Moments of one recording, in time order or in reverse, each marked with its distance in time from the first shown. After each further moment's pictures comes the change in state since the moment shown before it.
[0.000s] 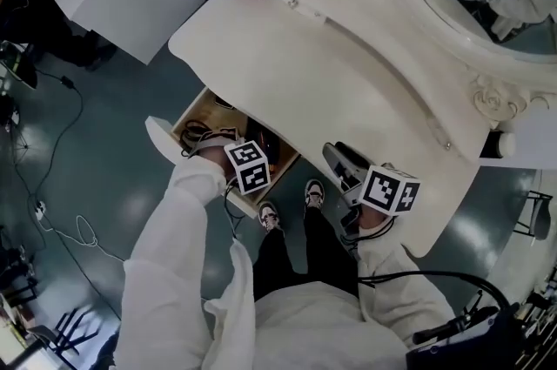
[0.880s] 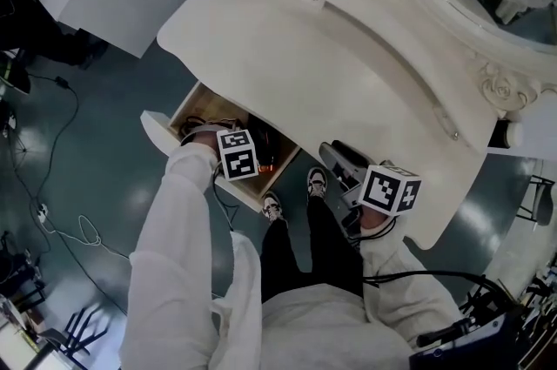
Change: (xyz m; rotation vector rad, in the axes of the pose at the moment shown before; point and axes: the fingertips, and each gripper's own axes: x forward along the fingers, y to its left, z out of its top) left arm 0.026 -0.015 0.013 0.116 -0.151 -0.205; right arm 0.010 -0.006 -0.021 0.023 0.048 0.006
